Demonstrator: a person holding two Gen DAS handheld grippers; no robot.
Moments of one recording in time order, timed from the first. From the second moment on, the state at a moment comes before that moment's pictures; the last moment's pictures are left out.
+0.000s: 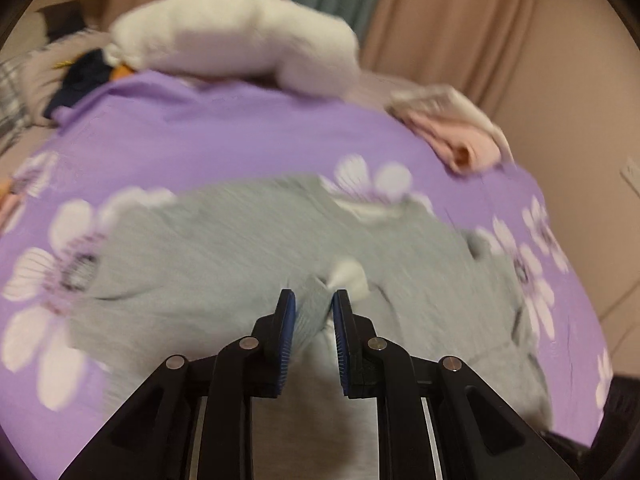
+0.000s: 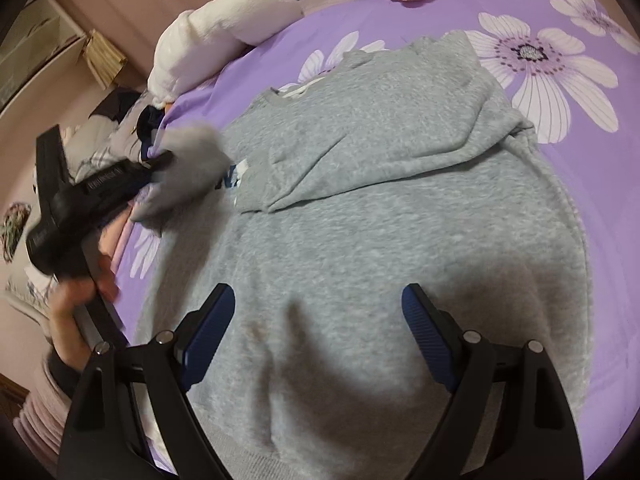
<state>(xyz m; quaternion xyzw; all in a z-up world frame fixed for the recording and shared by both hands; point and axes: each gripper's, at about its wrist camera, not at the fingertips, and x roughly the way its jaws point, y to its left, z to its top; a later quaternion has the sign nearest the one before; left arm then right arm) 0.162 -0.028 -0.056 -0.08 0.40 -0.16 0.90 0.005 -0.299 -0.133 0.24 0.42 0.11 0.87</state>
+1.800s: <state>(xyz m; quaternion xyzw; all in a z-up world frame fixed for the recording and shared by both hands) 0.178 0.056 -0.057 -0.12 0.40 -0.14 0.90 0.133 -0.265 -0.082 0.20 0.40 0.09 0.89</state>
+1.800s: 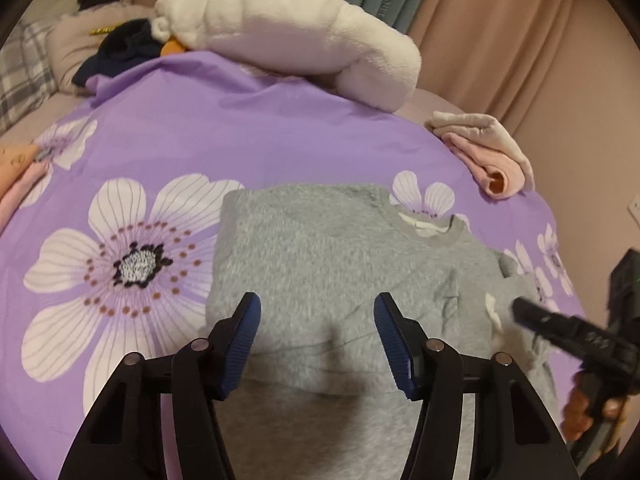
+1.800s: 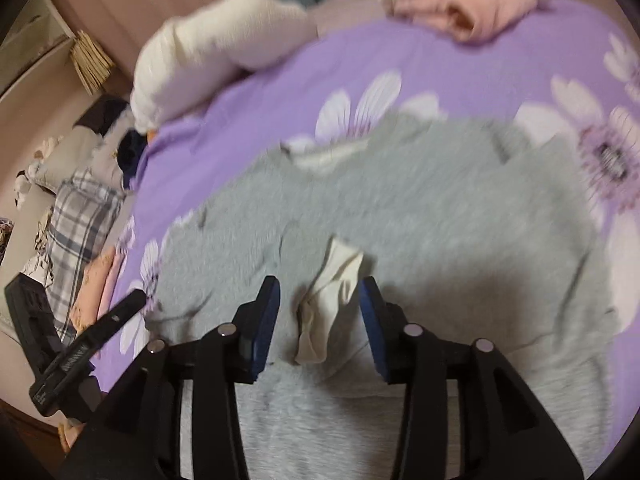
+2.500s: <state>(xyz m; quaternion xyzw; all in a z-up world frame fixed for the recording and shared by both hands) 0.193 0.062 -0.105 -0.10 0.47 -0.13 0.87 0.125 -0.260 -0.112 0.20 0.42 0.14 0.87</state>
